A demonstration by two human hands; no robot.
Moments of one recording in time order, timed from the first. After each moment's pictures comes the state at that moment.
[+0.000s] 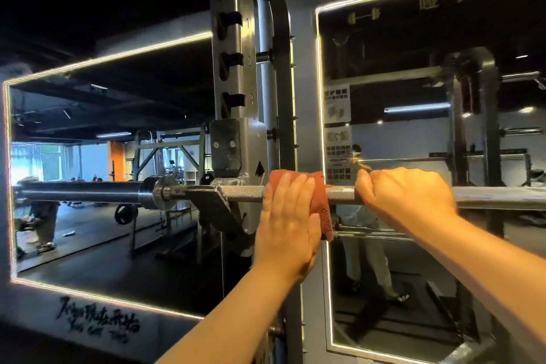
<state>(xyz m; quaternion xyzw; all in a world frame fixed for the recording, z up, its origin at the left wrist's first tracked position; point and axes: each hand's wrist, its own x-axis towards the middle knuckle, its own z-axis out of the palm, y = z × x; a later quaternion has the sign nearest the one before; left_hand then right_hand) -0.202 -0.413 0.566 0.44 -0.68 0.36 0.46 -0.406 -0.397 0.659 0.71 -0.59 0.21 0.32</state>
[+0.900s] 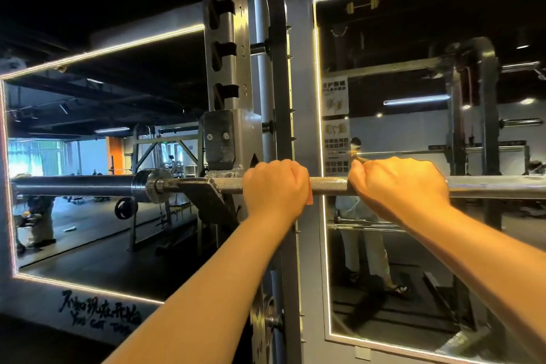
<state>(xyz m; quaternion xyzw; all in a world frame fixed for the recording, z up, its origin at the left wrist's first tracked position) -0.209 -0.415 0.637 0.62 -0.62 0.31 0.37 -0.404 -0.394 0.658 0.71 -0.60 0.24 0.29</state>
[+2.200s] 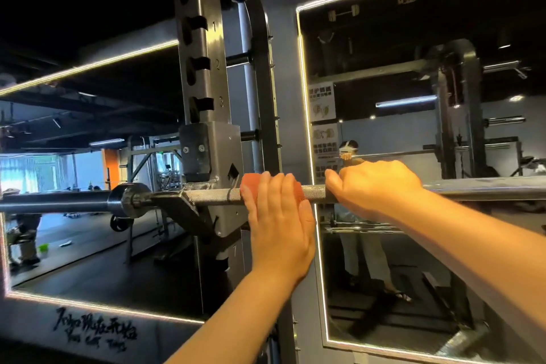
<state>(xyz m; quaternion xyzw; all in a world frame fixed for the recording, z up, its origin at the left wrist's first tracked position) -0.261 -0.410 0.572 0.51 -0.63 0.33 0.49 -0.433 -0.404 0.671 0.78 -0.54 0.14 0.28</state>
